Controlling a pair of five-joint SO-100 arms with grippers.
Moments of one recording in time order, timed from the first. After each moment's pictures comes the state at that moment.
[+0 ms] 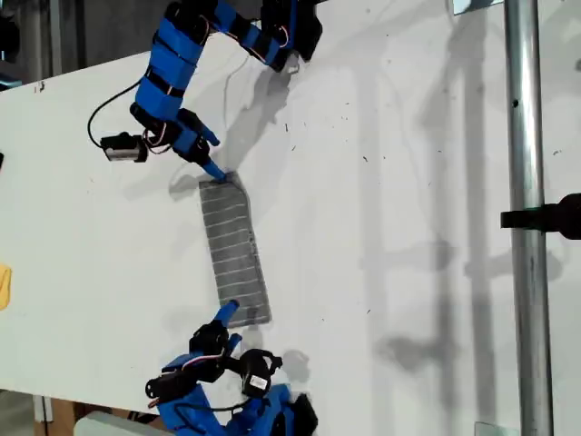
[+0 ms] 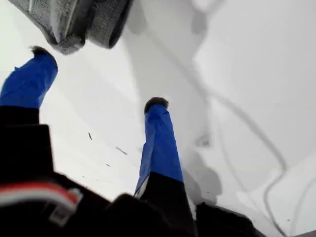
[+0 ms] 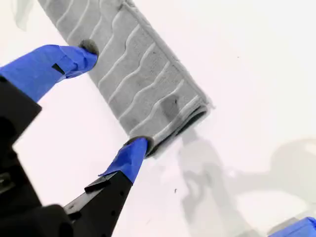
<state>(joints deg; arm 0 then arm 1) -25.5 117.4 104.2 96.0 -68.1 41.2 92.2 99.5 78.3 38.8</state>
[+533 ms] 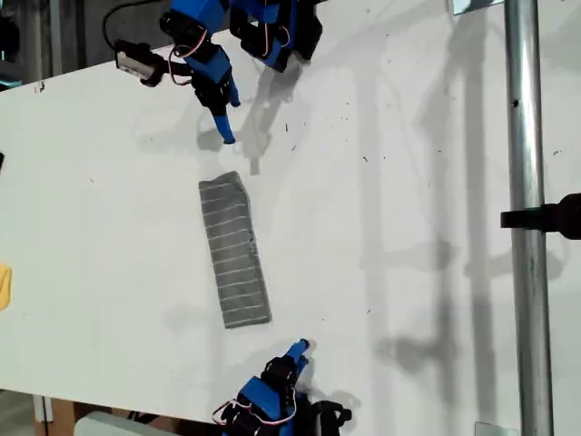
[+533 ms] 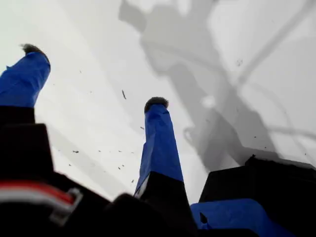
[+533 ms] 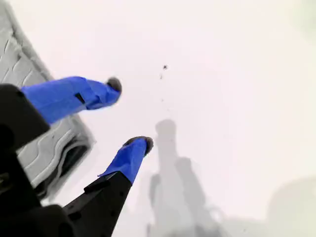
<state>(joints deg) 15.1 159.3 153.2 74.2 -100.7 33.5 148.1 131.7 87.0 61.6</state>
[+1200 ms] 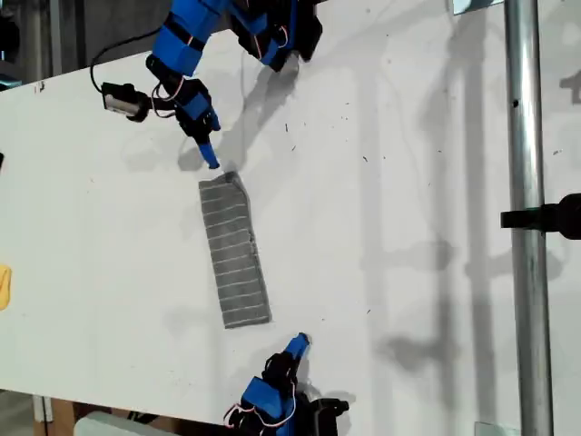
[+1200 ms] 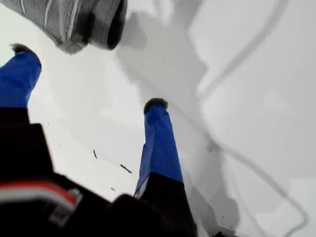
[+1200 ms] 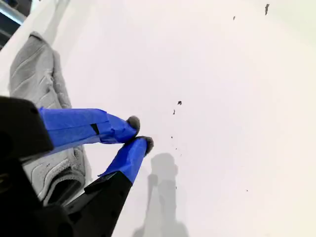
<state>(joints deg) 8.2 198.7 178.5 72.5 -93.9 42.5 113.0 122.3 63.3 45.2</state>
